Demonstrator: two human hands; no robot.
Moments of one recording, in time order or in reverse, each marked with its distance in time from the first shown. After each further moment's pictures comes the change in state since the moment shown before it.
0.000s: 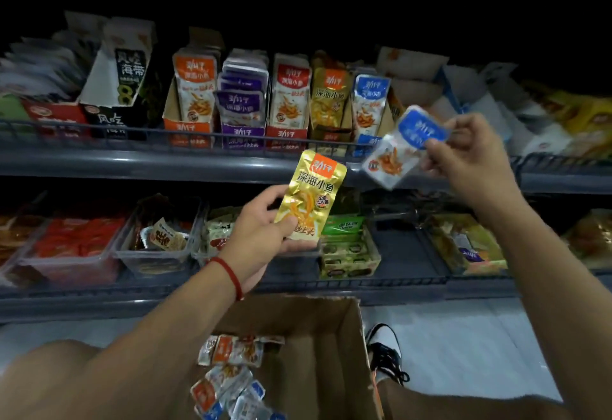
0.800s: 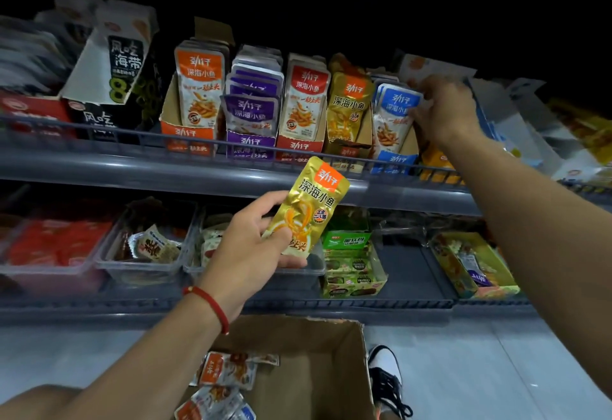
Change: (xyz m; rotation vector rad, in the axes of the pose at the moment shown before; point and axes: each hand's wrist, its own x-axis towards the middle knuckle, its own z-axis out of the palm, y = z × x) left_hand 0.010 0.017 -0.021 0.155 0.036 0.078; right_hand 0.154 0.015 0.062 -0.807 0.086 -0.169
